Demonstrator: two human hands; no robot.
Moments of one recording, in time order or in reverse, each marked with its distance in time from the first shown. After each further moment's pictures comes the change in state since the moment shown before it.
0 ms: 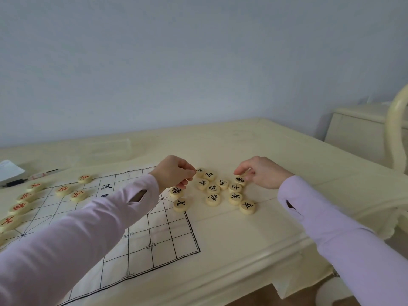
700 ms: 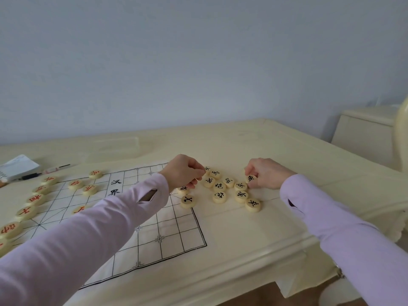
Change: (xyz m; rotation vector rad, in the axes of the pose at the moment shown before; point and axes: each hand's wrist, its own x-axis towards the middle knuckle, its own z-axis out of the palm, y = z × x) left_hand -0.013 0.005 0.004 -0.010 -0.008 0.016; right_hand 0.000 -0.004 0.004 -0.143 -0.002 0.103
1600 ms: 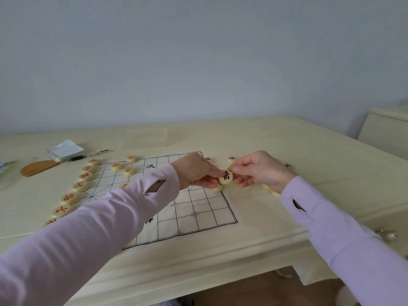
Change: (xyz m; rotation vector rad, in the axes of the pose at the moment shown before) left_hand -0.064 -0.002 -0.027 -0.299 -0.150 -0.179; right_hand -0.046 -0.100 0.019 0.973 -0.089 -0.079
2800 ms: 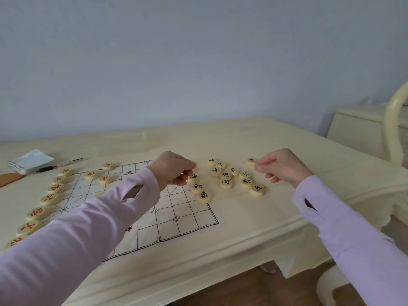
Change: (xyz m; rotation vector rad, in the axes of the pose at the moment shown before) left_hand 0.005 0.003 -0.003 0.042 0.200 0.066; right_hand -0.021 0.029 -0.077 -0.273 0.423 0.106
